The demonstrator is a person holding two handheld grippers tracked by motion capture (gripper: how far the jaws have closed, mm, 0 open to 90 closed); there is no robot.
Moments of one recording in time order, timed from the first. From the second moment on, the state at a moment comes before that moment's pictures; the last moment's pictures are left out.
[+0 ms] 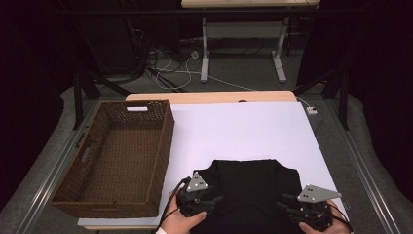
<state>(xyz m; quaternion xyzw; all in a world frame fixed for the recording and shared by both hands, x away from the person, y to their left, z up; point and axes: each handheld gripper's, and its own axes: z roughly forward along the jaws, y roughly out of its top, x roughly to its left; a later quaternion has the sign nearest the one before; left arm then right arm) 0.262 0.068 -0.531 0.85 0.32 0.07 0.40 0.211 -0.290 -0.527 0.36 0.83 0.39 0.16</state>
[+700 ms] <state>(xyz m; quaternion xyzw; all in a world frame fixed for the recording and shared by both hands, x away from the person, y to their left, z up) 0.323 0.067 -0.546 0.85 0.35 0.12 0.37 0.269 -0.303 -0.530 0.39 0.81 0.40 0.20</state>
